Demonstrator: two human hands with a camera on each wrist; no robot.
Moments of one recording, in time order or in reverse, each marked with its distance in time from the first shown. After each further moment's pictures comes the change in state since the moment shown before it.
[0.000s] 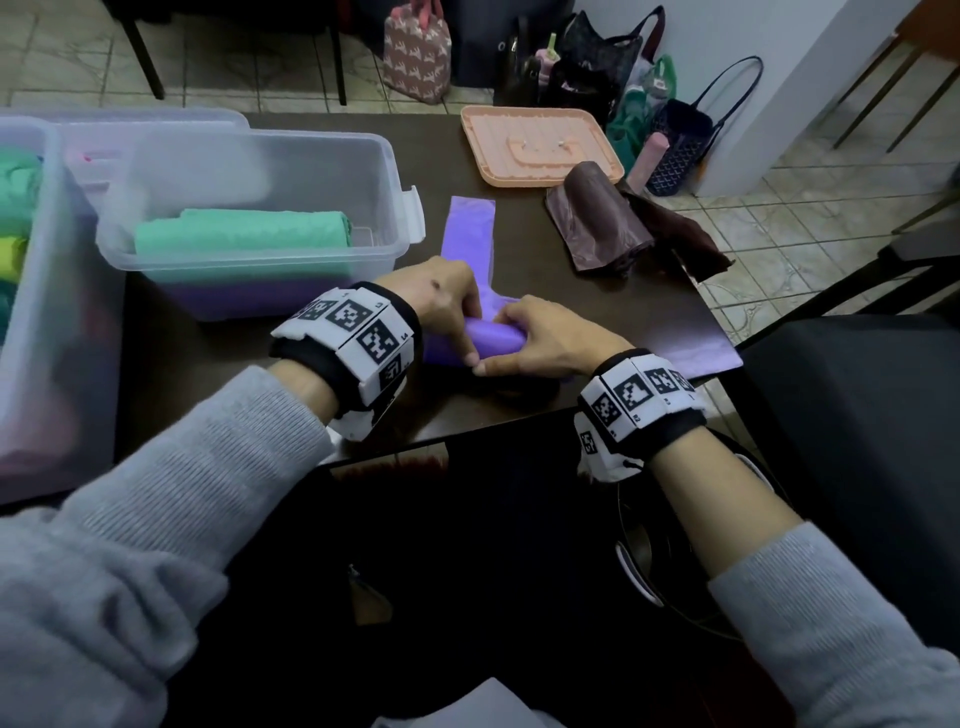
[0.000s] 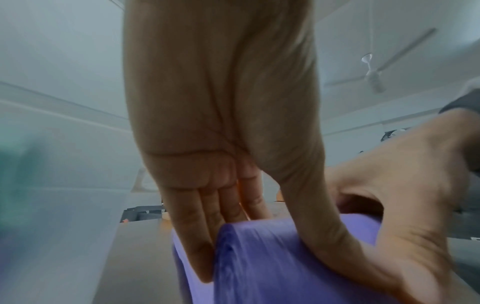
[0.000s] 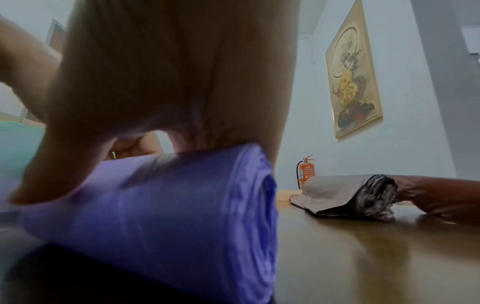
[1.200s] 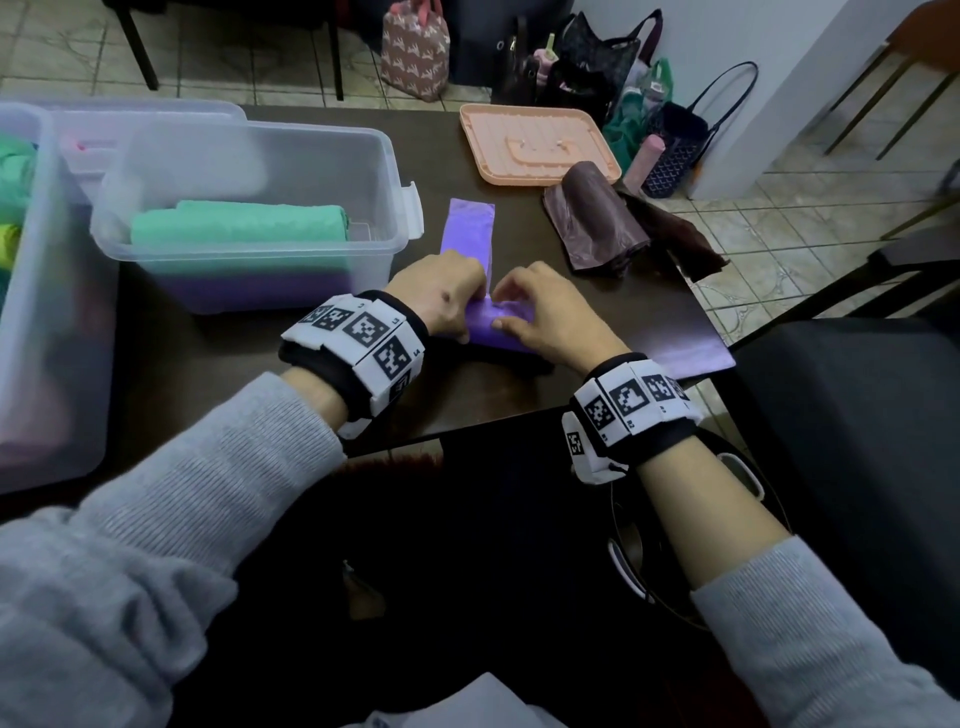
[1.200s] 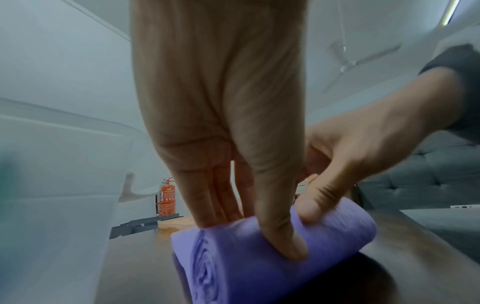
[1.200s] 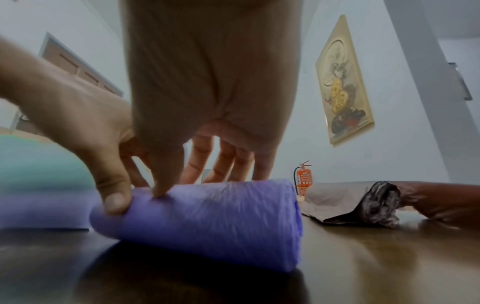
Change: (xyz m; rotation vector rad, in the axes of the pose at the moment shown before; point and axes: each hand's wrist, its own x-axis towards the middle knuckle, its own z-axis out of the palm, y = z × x) left_hand 0.000 0.008 0.008 0.163 0.149 0.053; right_hand 0.002 -0.002 0.000 0.065 0.274 -0.047
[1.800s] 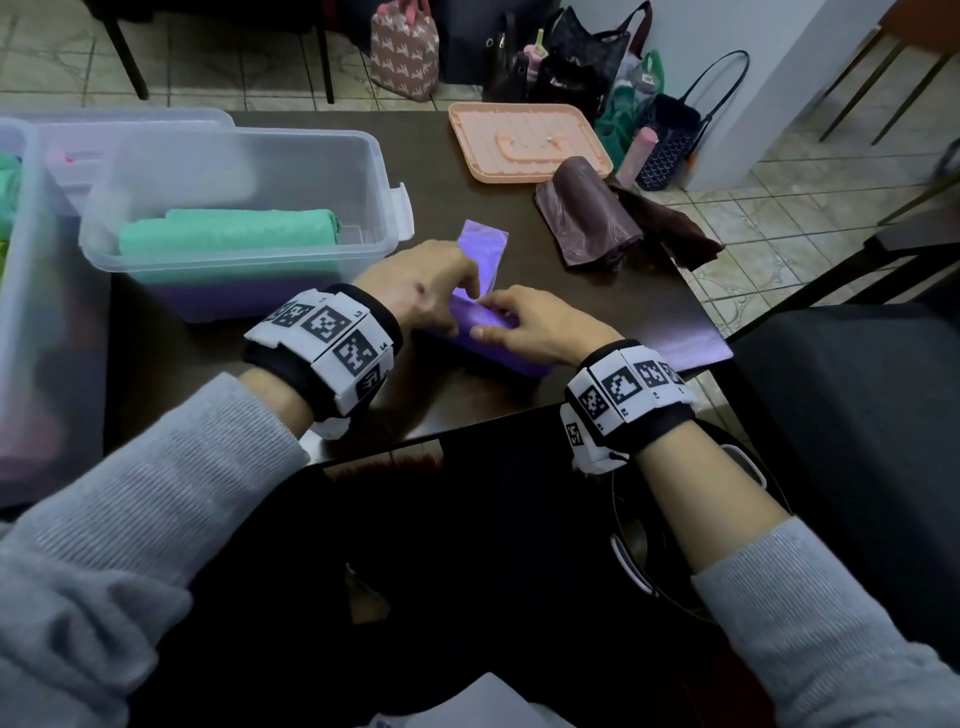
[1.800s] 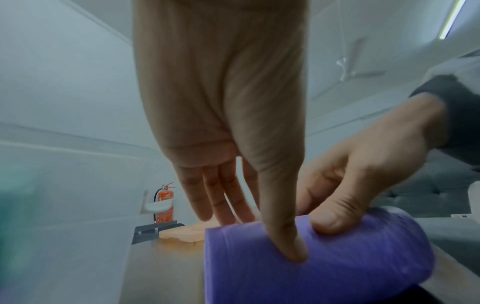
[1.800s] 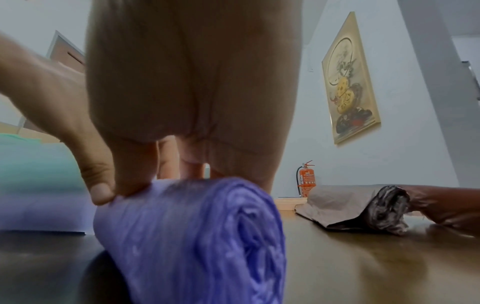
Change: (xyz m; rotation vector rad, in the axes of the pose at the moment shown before) left_hand -0.001 -0.009 -0.008 -0.028 0.016 0.058; right_hand 0.000 -0.007 -0.004 -0.054 -0.255 0.038
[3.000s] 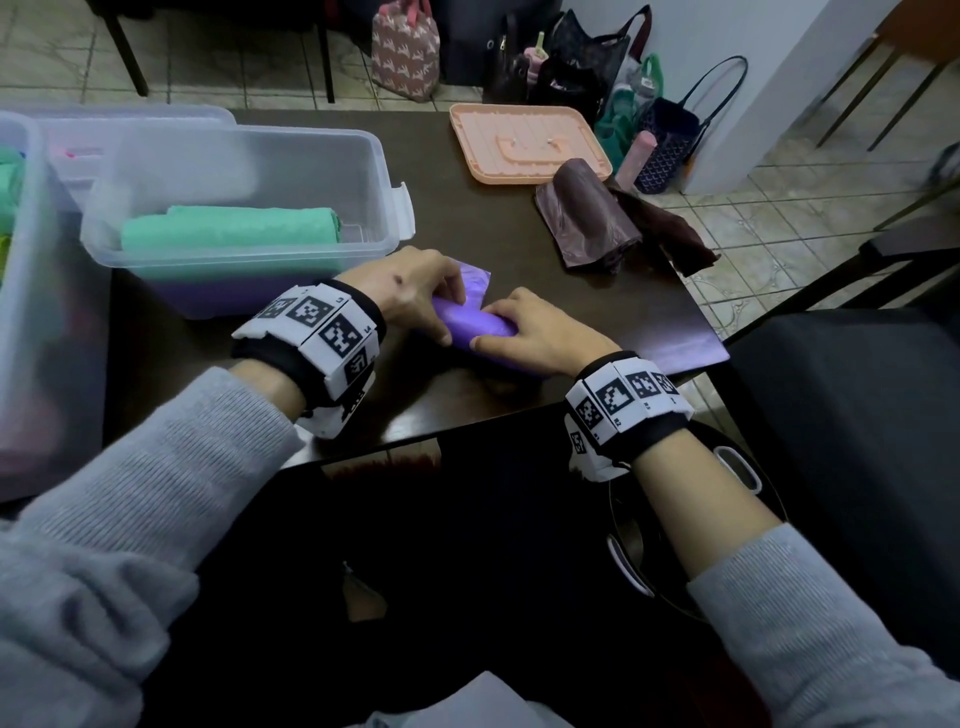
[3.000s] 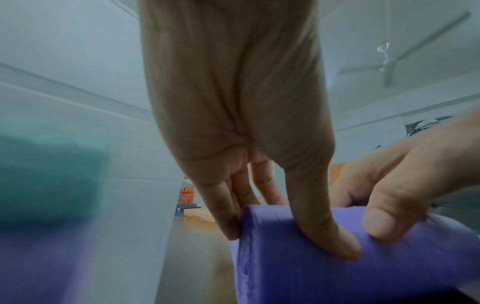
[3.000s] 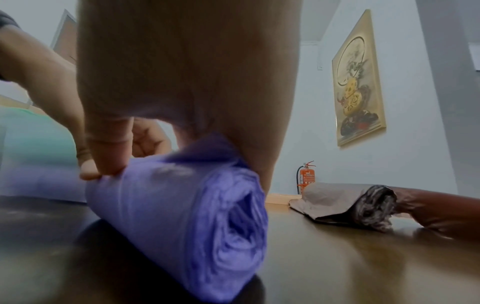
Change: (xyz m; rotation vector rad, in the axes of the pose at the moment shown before) left_hand -0.004 -0.017 0.002 -0.163 -0.079 -0.055; right_hand -0.004 0.005 0.009 0.010 0.003 0.012
